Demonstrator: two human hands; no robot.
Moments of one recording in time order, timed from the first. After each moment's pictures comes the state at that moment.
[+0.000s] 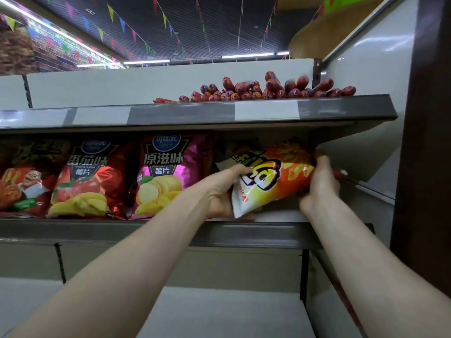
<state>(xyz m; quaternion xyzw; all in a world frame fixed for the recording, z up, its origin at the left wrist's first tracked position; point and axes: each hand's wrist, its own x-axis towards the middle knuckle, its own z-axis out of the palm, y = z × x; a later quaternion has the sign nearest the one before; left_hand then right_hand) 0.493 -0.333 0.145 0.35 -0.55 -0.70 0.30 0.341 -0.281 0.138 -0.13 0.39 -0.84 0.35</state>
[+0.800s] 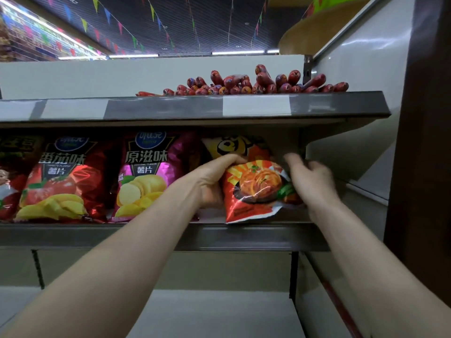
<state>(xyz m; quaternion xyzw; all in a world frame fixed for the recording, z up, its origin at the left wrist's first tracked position) 0.479 -0.351 0.157 0.35 -0.57 -0.68 0.30 0.333 -0.270 0.132 -0.35 0.63 -0.68 0.13</state>
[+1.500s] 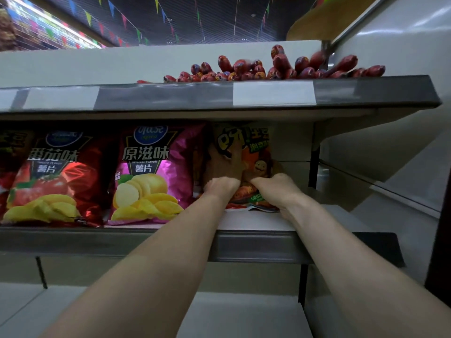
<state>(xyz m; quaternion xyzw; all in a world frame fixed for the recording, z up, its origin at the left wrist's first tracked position) 0.451 -0.393 0.131 0.53 -0.66 -0.38 0.37 0.360 -0.330 0.125 -0.46 0.67 -0.52 0.24</state>
